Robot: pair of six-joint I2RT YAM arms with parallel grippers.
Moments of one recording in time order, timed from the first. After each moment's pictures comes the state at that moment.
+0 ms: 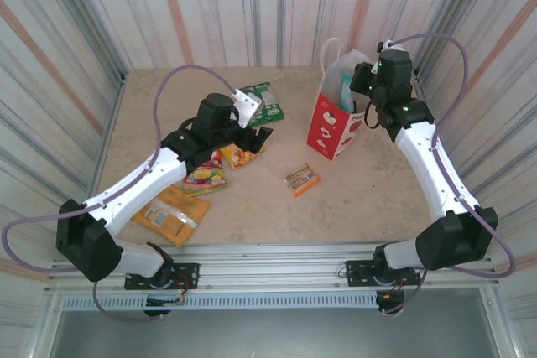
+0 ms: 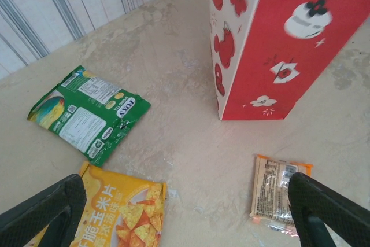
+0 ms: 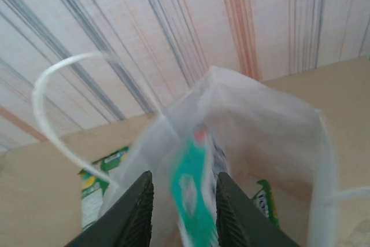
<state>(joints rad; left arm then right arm) -0.65 1.37 1.19 -0.34 0.05 0.07 0.20 1.38 1.39 -0.38 0.11 0.41</state>
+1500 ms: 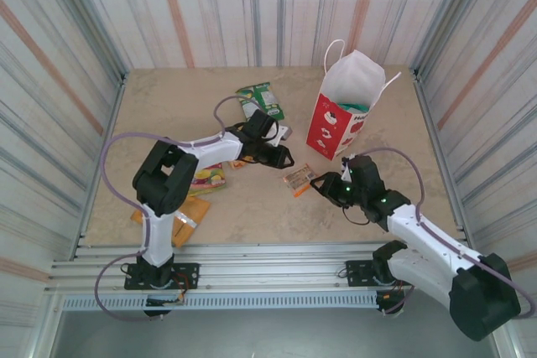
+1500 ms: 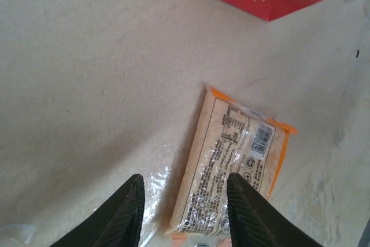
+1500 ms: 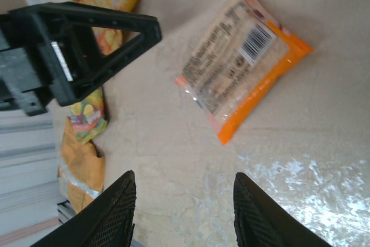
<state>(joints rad) -0.66 2.00 1.33 -0.32 0.46 -0.29 0.47 0.93 0.41 -0.20 -0.32 1.00</state>
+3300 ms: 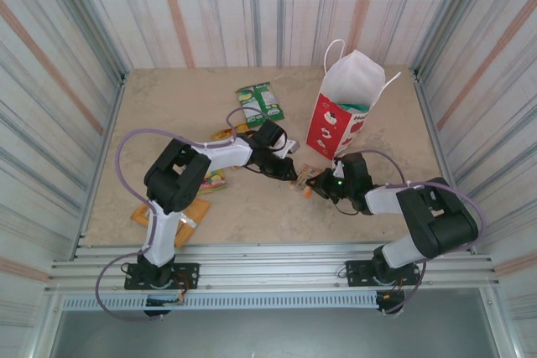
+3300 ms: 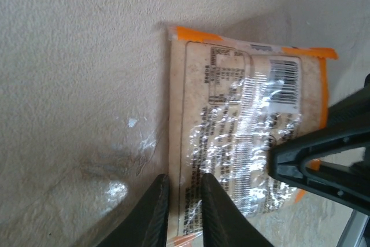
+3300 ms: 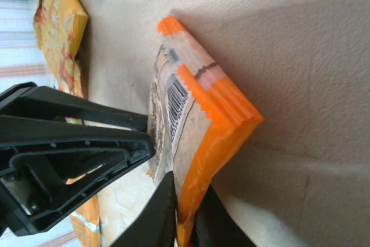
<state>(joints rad) -0.72 2.07 1.34 -0.35 0.53 -0.30 0.37 1.46 0.35 0.39 -0.48 1.03</state>
